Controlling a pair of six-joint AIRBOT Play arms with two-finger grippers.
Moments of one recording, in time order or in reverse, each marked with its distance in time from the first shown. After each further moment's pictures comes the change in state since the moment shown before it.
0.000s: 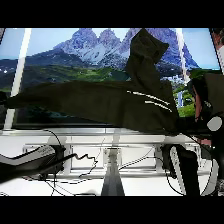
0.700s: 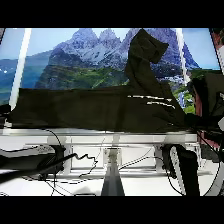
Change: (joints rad) left arm 0.008 -0.159 -0.011 0.244 -0.091 0.001; right arm 0.000 0.006 0.151 -0.108 -0.004 0.000
